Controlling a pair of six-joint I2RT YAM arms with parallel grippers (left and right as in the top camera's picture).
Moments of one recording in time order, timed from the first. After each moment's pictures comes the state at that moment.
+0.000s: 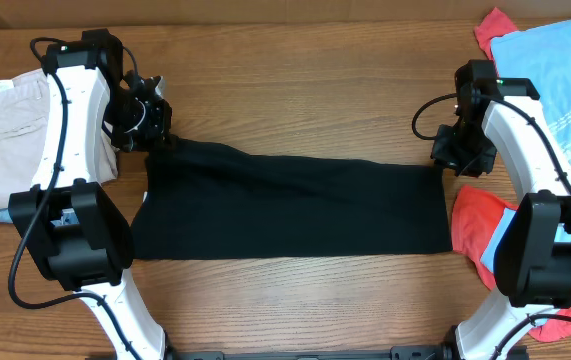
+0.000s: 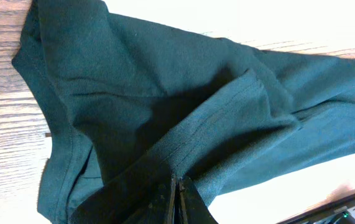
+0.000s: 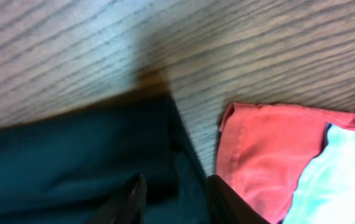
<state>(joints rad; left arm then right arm) 0.13 2.08 1.91 -1.46 0.34 0.08 -0.05 1.91 1.51 -1.18 0.10 0.32</state>
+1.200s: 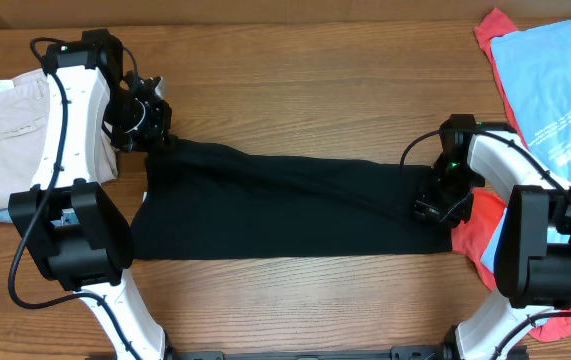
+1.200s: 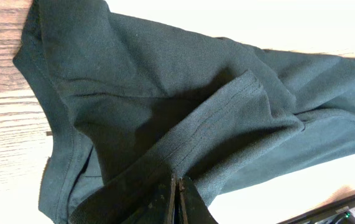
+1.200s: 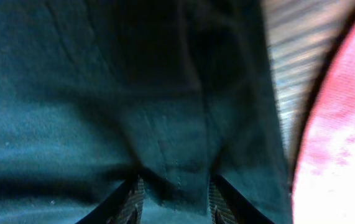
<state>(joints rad) 0.13 2.08 1.91 -1.47 0.34 0.08 -0.05 1.90 1.18 -1.10 -0.13 0.32</state>
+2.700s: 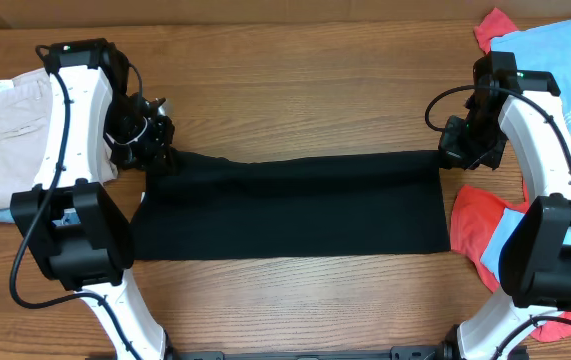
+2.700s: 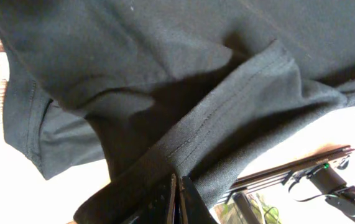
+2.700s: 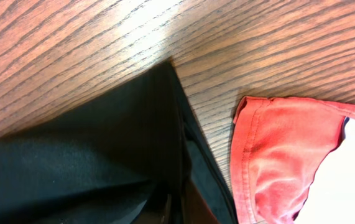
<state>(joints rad) 0.11 2.08 1.91 -1.68 0.34 0.08 -0.10 1.90 1.57 -1.23 -0.02 0.32</state>
